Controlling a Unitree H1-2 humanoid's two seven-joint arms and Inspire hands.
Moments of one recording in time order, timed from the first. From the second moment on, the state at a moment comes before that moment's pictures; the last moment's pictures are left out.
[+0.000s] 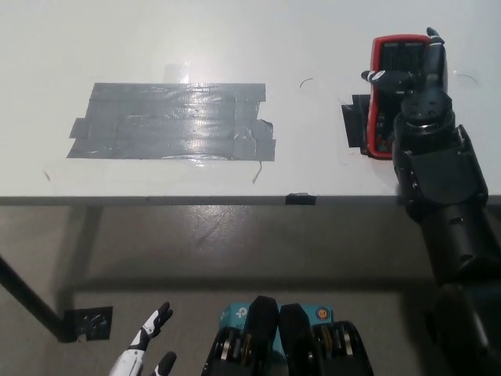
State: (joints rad) left_arm 0.25 0.18 -0.12 -0.14 0.33 -0.24 -0.03; right_arm -1.05 -0.07 -0.15 0.85 -0.22 0.40 -0.40
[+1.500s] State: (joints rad) left_arm 0.22 0.22 -0.15 -0.13 0.33 -0.32 -0.05; right_arm -1.12 -0.10 0.11 1.23 -0.32 0.16 -0.71
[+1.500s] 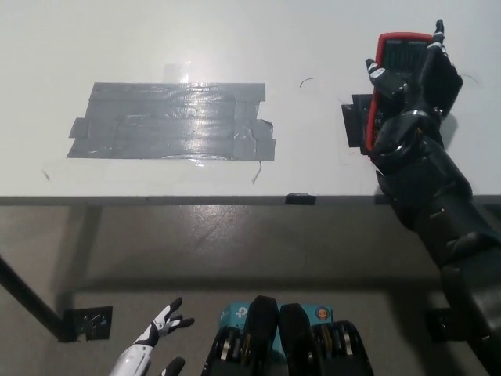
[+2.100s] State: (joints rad) left_arm 0.23 0.22 -0.15 -0.13 0.34 -0.32 -0.05; right_arm -1.03 0.01 -0.22 0.66 -0.09 0.13 -0.65
